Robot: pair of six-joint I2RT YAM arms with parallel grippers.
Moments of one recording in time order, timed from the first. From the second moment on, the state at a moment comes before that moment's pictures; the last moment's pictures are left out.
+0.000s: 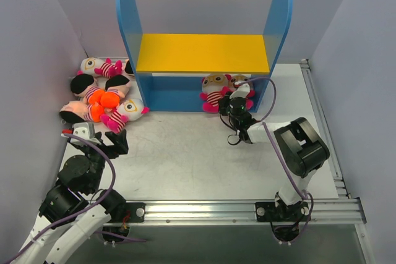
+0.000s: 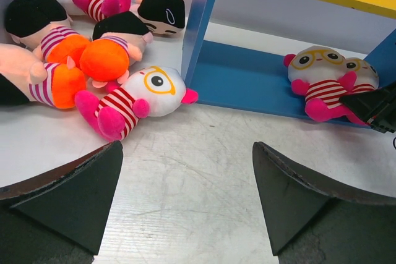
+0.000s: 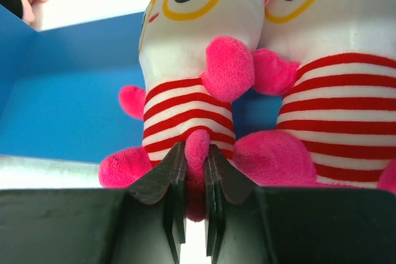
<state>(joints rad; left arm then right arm) -0.67 0.24 0.72 -0.58 -0.64 -0.31 0.50 1.77 0.76 0.70 0.26 0.43</state>
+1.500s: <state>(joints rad) -0.66 0.25 0.72 -0.59 -0.63 -0.31 0.56 1.82 0.83 0.66 0.48 0.52</state>
